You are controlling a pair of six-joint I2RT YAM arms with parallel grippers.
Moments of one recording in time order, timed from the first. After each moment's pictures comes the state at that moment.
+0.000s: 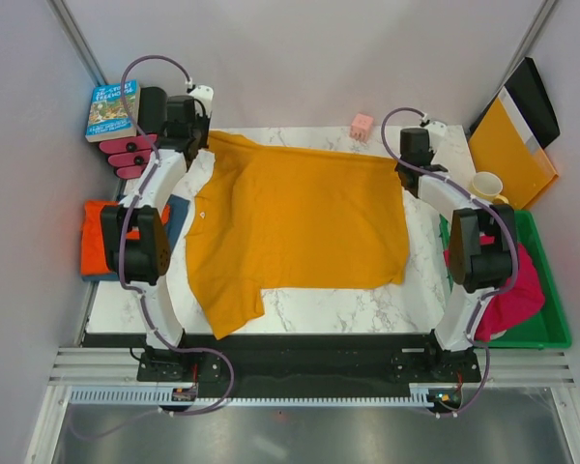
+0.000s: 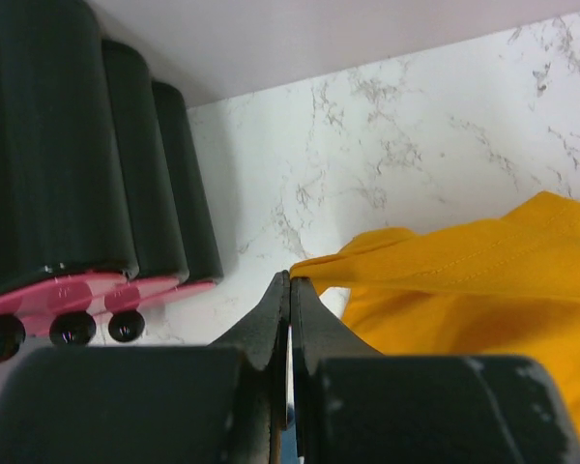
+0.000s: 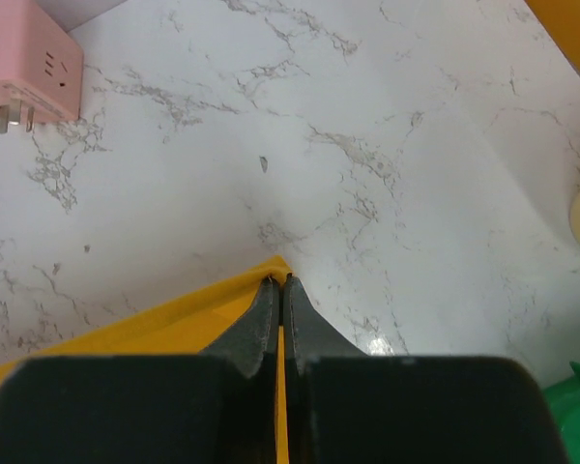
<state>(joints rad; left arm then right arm) -0.08 1.97 1.73 -0.21 -0.12 0.24 0.12 1.90 1.37 -0.06 0.48 0.41</state>
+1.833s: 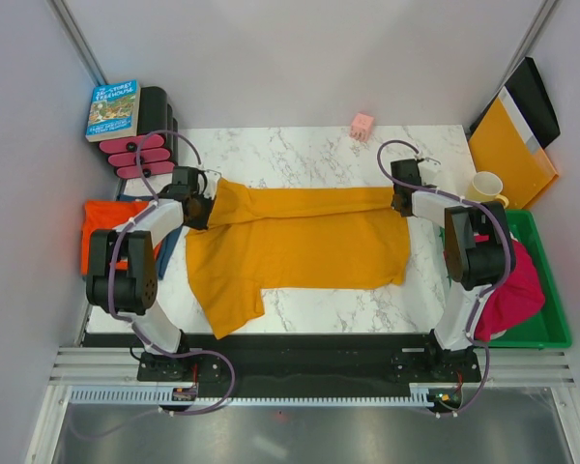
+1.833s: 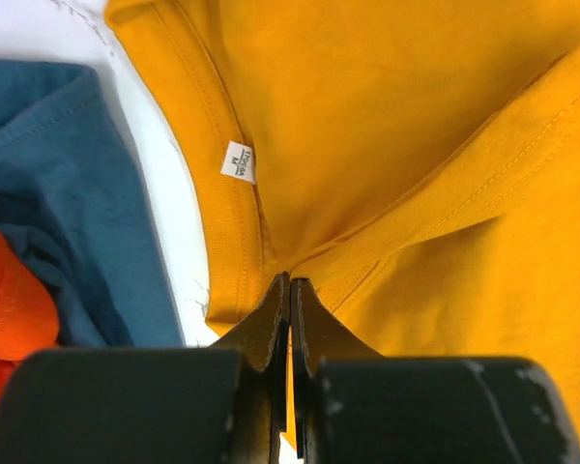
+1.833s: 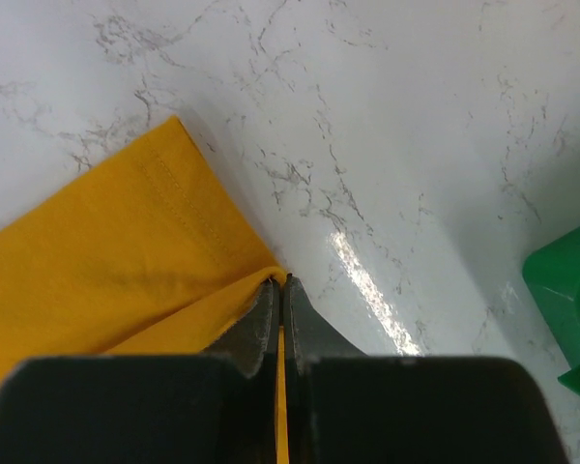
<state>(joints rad) -0.06 1.69 1.06 -0.36 0.00 0.27 0.14 1.91 1.17 -0.17 0.50 0.55</state>
